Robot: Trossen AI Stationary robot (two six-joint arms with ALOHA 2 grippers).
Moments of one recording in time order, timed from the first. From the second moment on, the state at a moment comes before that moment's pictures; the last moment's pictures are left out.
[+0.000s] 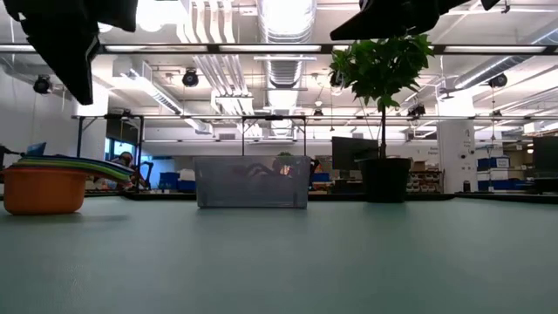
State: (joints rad) left arm -0.44 1.29 1.06 -1.28 -0.38 -0.93; right arm 0.07 1.15 0.80 0.06 0.18 -0.44
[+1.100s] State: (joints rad) left arm -0.15 1.40 0.98 -1.28 -0.25 -0.58; right arm 0.07 1.15 0.80 0.03 0.18 -0.41
